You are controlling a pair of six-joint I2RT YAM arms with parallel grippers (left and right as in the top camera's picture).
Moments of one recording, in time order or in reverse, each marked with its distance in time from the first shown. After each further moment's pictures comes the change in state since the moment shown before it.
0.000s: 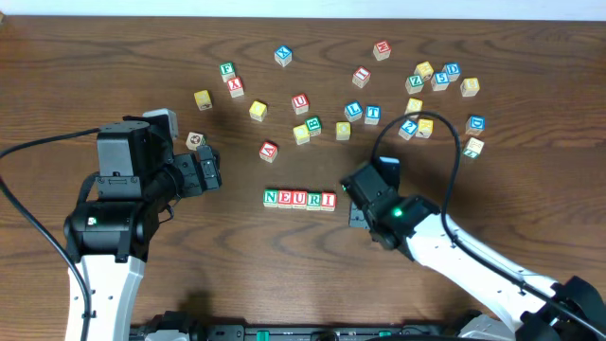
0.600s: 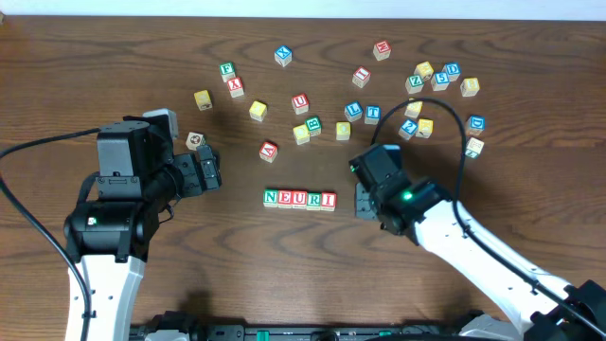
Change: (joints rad) left arm 0.000 0.000 0.000 0.000 0.000 0.000; right arm -0.074 0.000 0.128 -0.150 -0.061 -0.146
